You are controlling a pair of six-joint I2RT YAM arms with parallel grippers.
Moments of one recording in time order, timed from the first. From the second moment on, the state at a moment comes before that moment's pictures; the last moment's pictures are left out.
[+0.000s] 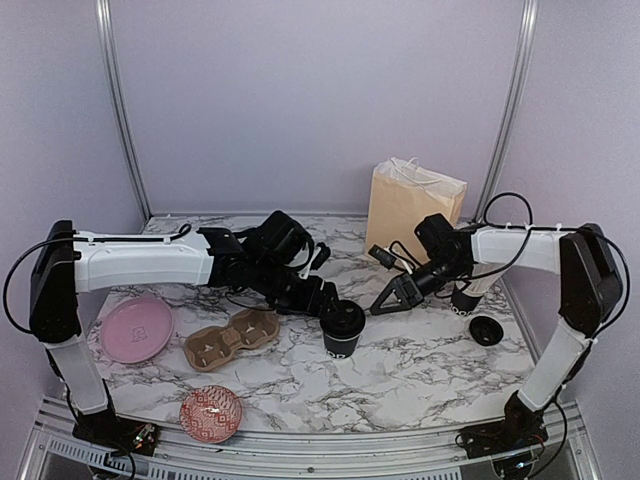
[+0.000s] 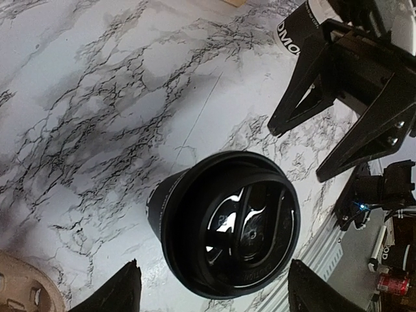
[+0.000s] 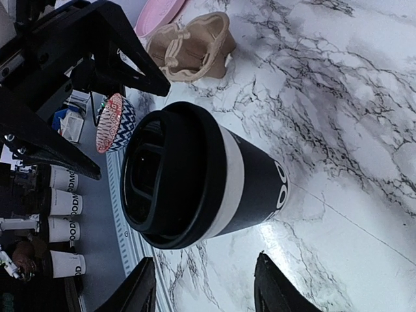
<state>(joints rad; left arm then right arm) -0.97 1.80 1.40 -0.47 0.23 -0.58 0.43 1.70 1.14 -0.69 -0.99 -0.24</state>
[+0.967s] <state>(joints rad) -0.97 1.89 1.37 -0.32 0.30 -0.64 0.45 1.86 1.14 -0.66 -1.18 -0.19</state>
